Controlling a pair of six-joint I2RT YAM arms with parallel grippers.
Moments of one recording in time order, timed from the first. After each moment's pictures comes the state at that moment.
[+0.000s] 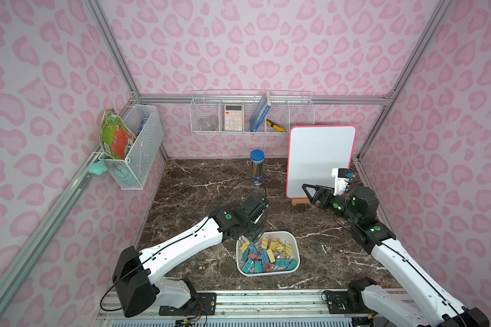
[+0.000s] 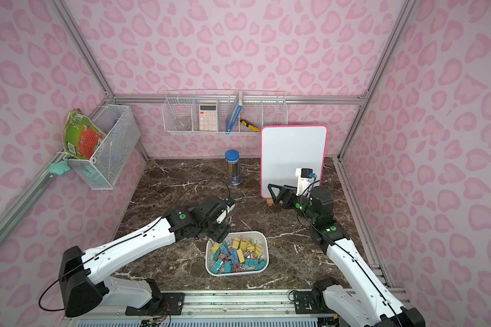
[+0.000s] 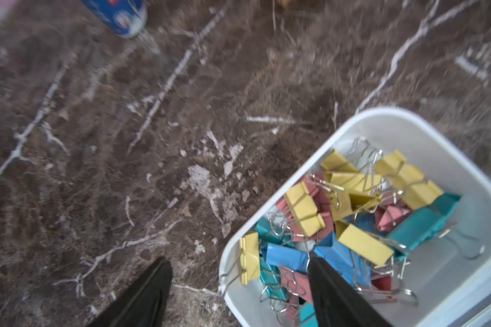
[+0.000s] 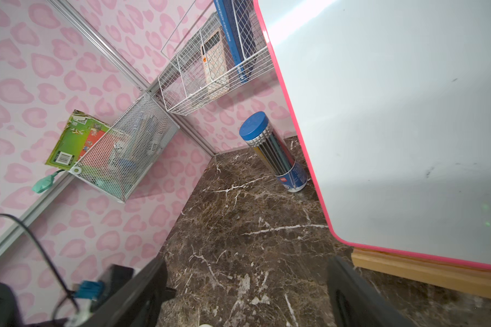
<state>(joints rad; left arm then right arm) -0.85 1.32 1.18 -0.83 -0.23 -0.11 0.34 0.92 0.73 0.03 -0.34 0.57</state>
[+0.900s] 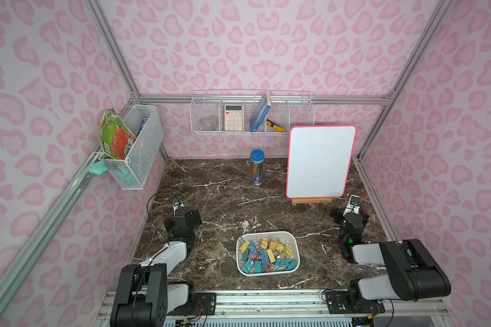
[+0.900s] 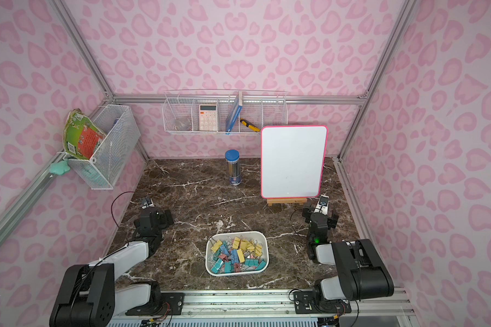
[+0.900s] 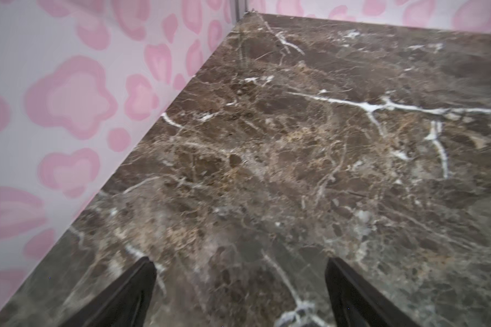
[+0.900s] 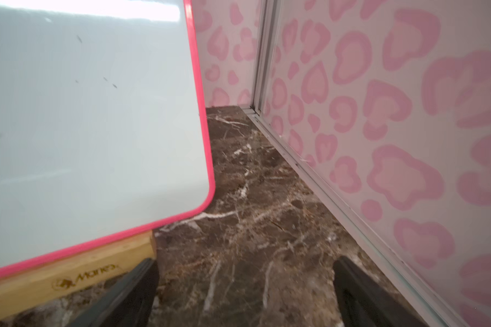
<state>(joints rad) 0.05 1.29 0.37 0.37 -0.35 -0.12 0.12 1.47 0.20 1.09 0.49 0.02</state>
